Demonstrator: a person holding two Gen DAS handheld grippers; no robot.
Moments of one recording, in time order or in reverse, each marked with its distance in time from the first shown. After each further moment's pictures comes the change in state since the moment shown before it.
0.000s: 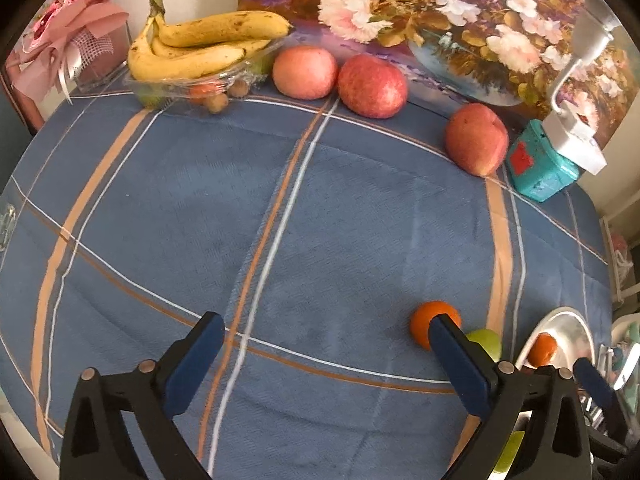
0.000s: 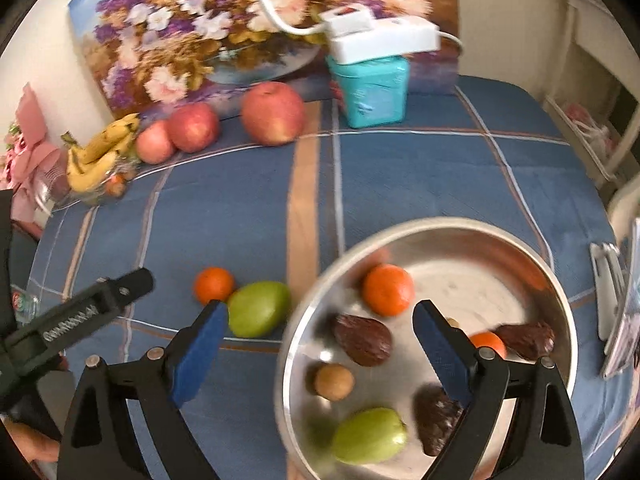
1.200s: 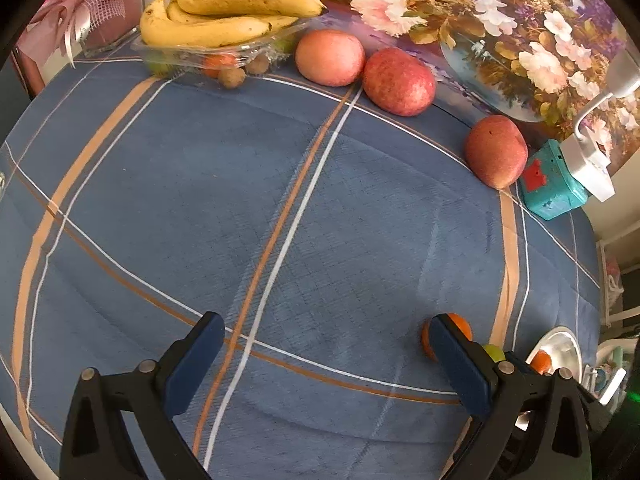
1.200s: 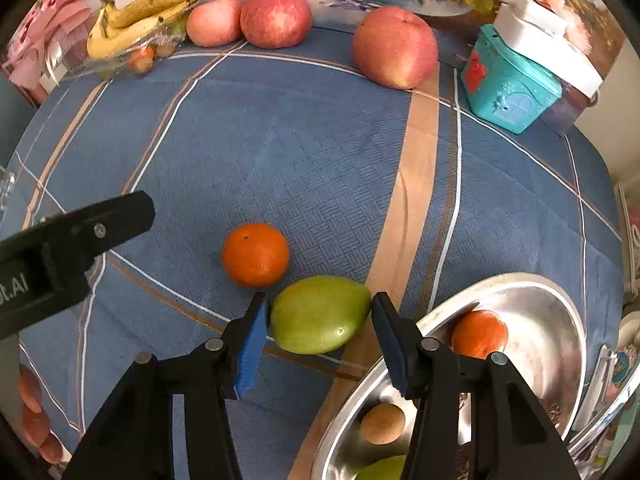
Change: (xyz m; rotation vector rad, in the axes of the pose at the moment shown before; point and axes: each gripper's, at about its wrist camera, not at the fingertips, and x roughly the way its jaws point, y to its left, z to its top) left arm 0.016 0.021 0.005 -0.087 0.044 -0.066; right arm 0.072 0.069 0.005 -0.340 0.223 -0.045
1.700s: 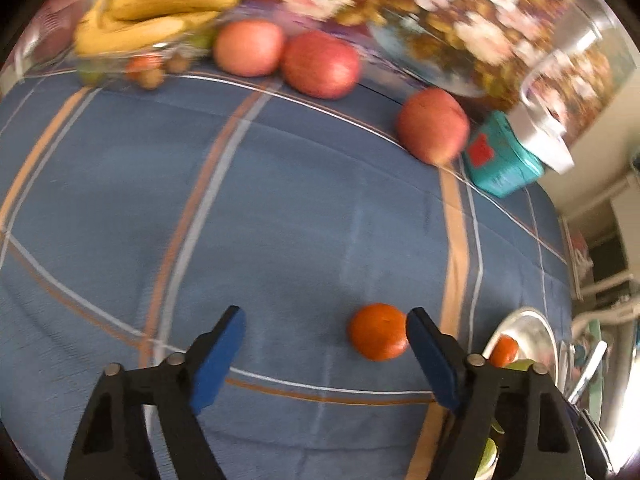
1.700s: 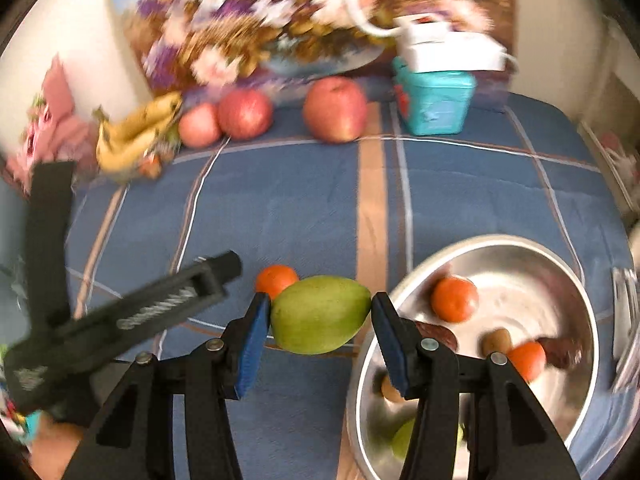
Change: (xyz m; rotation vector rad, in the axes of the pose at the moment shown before) left arm 0.016 -0.039 -0.008 0.103 0.008 -0.165; right arm -0.074 -0.030 -0.031 0.294 -0.228 0.091
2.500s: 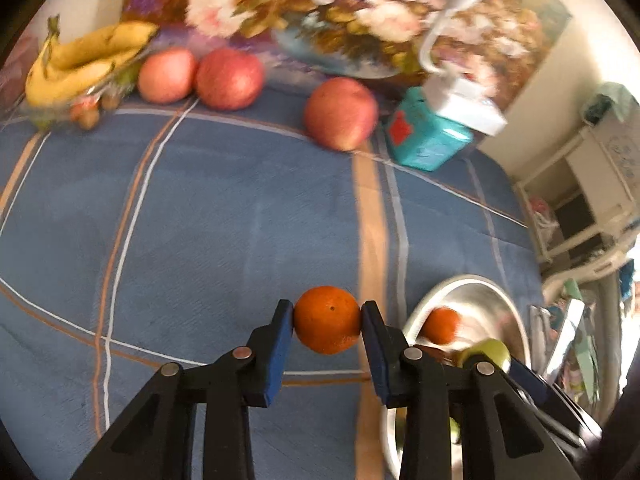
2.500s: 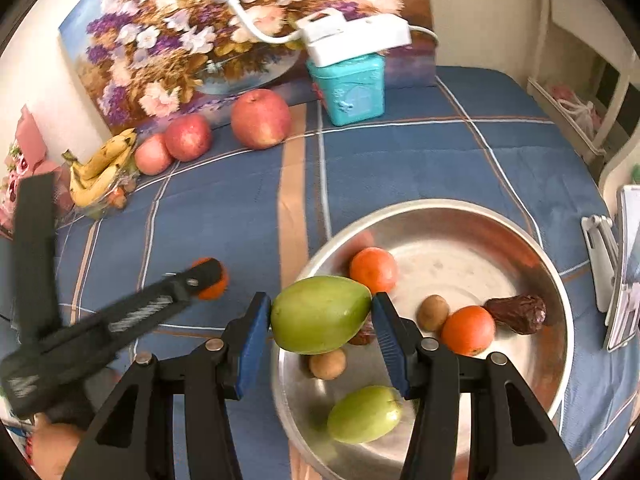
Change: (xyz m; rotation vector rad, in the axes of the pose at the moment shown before) left arm -0.020 -0.055 -0.010 0.152 -0.013 -0.105; right arm -0.011 -0.058 -0.018 0.141 -0.024 -0.042
